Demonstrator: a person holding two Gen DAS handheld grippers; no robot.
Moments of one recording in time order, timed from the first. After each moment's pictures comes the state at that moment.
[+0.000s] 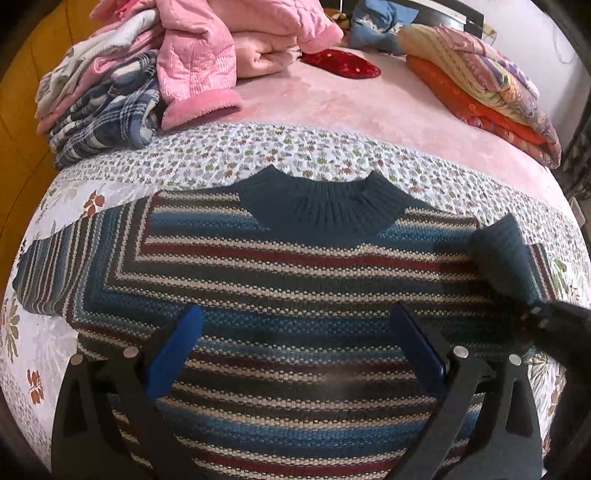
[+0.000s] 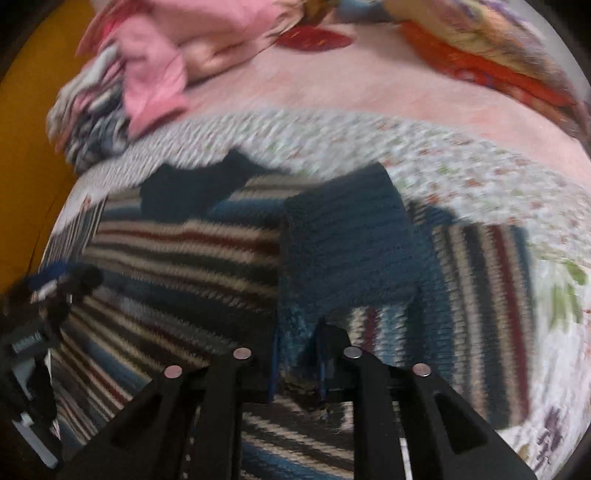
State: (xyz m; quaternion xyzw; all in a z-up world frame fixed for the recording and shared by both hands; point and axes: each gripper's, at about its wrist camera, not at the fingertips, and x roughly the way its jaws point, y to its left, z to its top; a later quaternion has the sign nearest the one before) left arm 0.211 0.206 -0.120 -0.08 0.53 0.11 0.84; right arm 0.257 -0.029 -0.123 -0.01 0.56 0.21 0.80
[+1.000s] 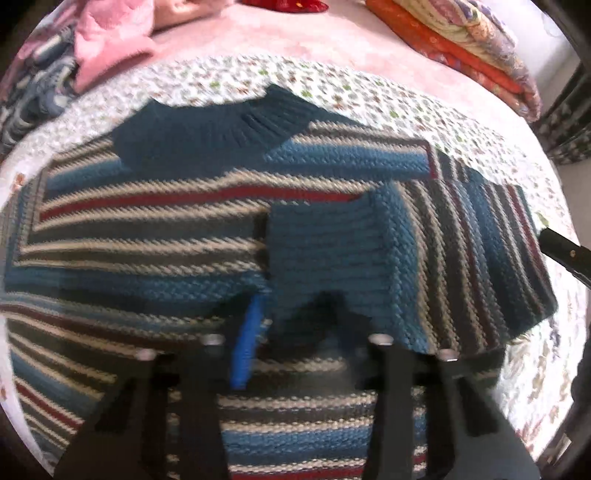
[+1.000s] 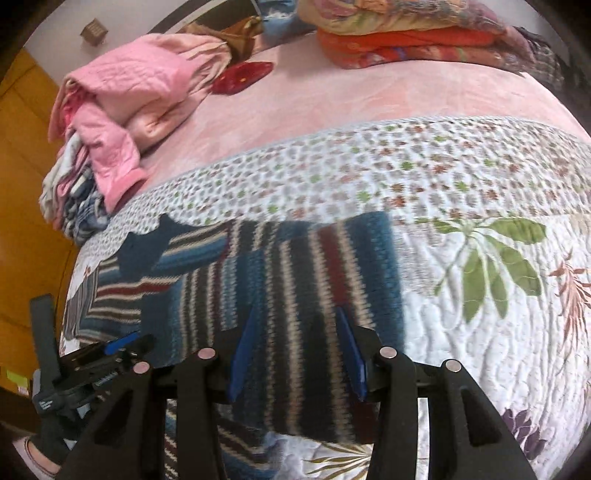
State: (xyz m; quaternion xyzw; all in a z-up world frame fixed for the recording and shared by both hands) left arm 0.234 0.129 -0.168 -0.09 0.59 0.05 0.80; right arm 0.286 -0.179 -0.111 0.12 0.54 0.16 0.82
